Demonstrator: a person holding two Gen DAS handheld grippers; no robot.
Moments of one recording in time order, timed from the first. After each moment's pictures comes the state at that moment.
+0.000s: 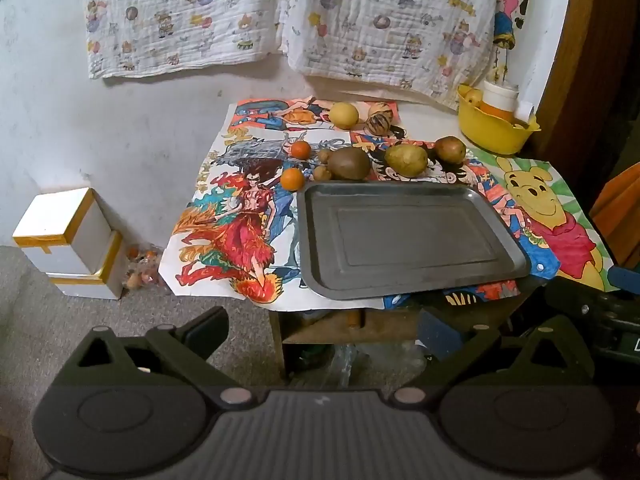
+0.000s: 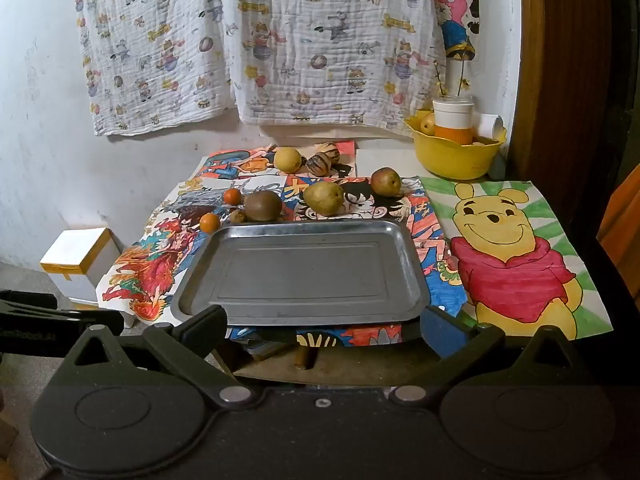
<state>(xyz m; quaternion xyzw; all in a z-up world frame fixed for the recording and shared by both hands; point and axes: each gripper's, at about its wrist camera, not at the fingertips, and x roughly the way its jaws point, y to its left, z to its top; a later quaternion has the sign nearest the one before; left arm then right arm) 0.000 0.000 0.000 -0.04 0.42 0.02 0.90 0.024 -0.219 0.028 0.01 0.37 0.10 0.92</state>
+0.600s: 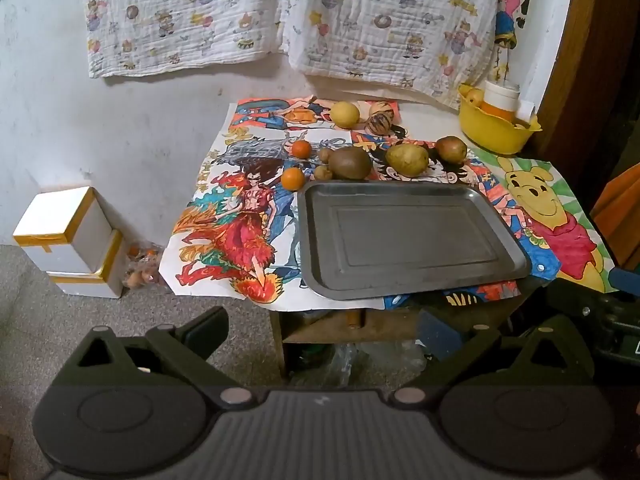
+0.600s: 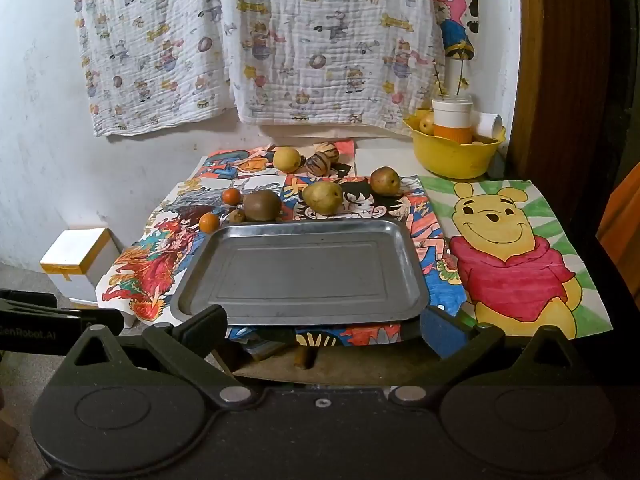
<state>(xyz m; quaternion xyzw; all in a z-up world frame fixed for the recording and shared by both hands) 0.003 0.002 0.002 -0.04 0.43 0.02 0.90 0.024 -0.219 0.029 0.01 0.37 0.09 0.92</state>
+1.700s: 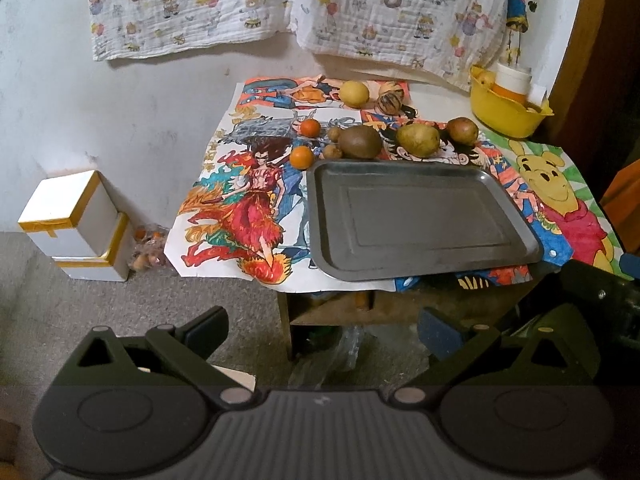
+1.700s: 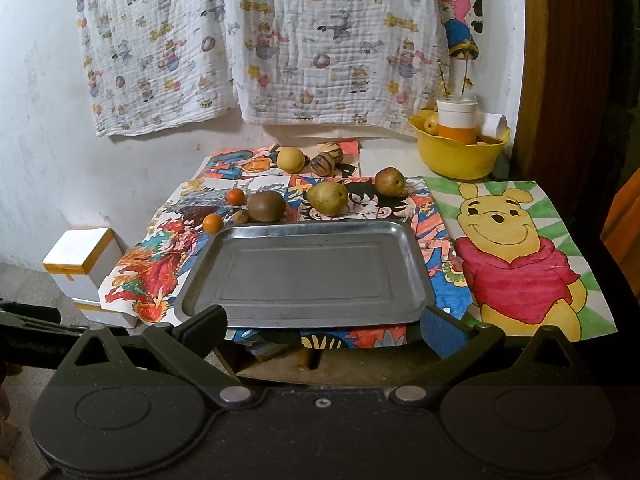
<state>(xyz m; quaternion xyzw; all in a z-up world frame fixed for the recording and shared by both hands) 0.003 0.004 -0.009 -0.04 0.45 0.03 0.89 0.026 -0.215 0.028 0.01 0.37 0.10 0.92</state>
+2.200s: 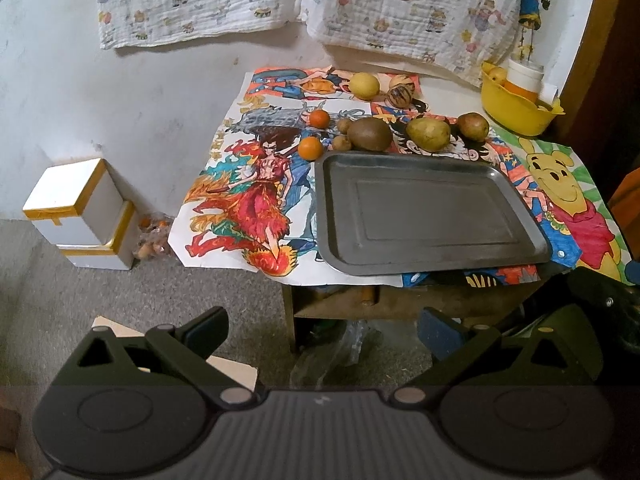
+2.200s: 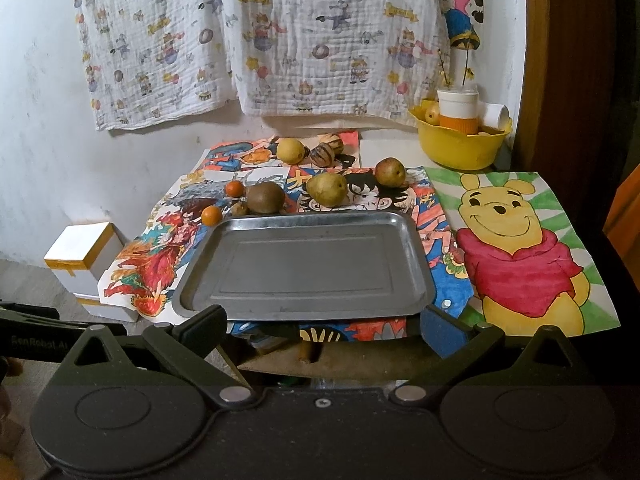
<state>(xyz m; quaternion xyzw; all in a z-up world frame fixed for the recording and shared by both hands) 0.008 0.006 -0.011 -0.05 0.47 0.04 0.88 0.032 -0.221 0.022 0.02 0.38 0.10 0.92</state>
